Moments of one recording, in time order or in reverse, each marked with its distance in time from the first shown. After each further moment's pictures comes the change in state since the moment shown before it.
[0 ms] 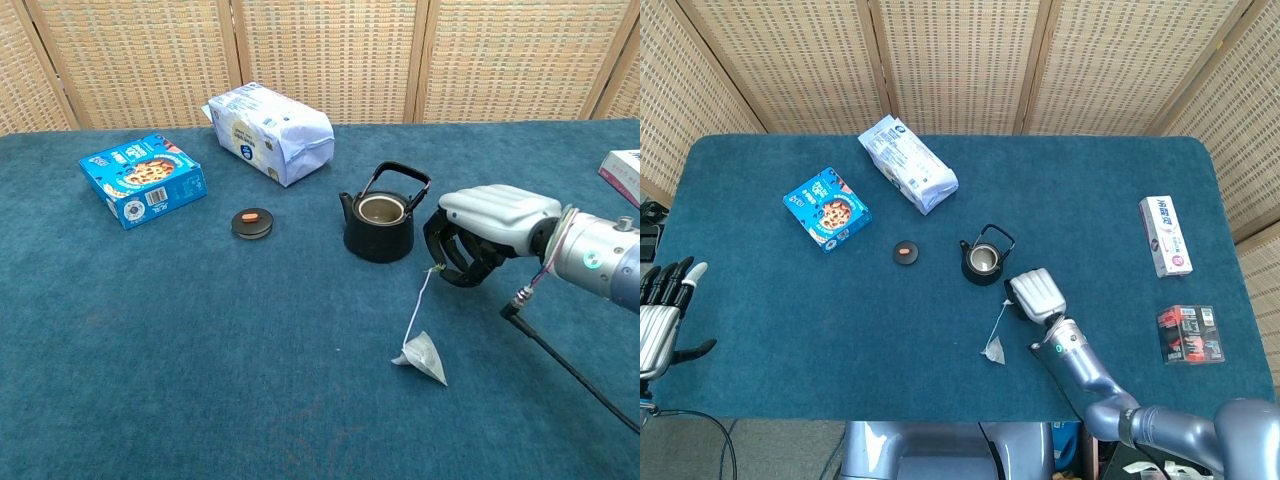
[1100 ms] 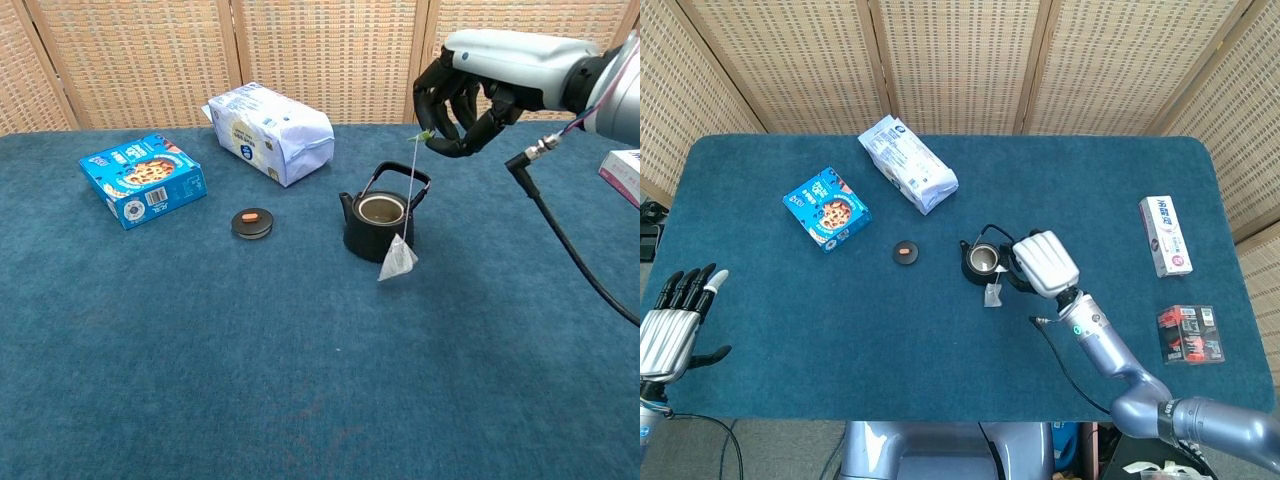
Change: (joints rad) left arm -0.013 -0.010 0.024 -0.034 0.022 -0.028 0.043; right arm 0.040 0.282 0.129 -0.328 -0.072 0.059 0.082
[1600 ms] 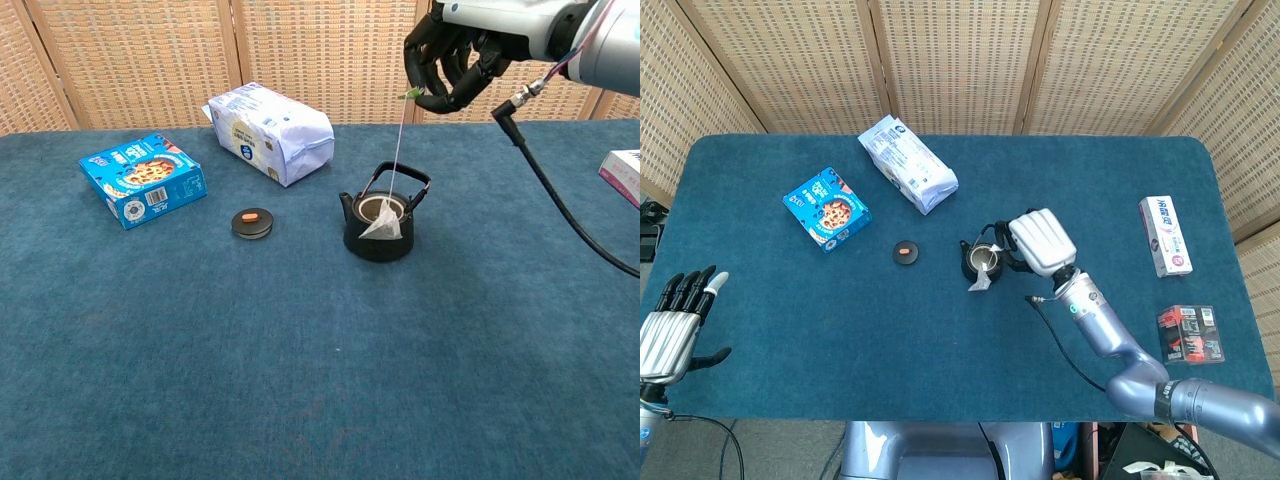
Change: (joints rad) left arm 0.003 -0.004 0.005 0.005 -0.002 -0.001 -0.004; right arm 0.066 0.039 0.063 0.012 0.074 -0.050 0.015
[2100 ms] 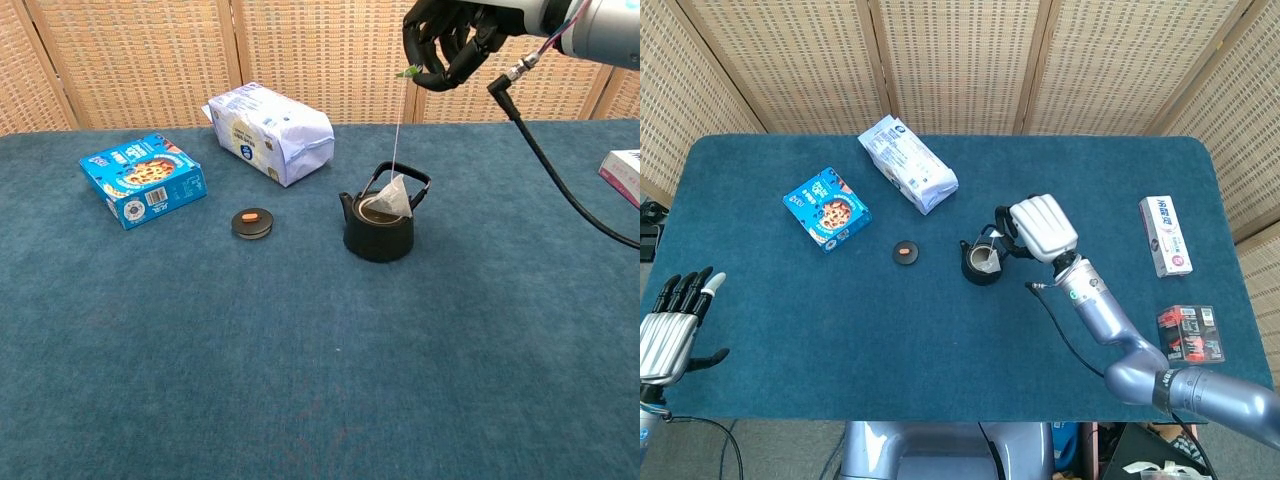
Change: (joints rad) left arm 0.005 0.001 0.001 0.000 -0.006 0.004 0.003; right arm 0.043 0.017 0.021 0.031 0.047 -0.023 0.016
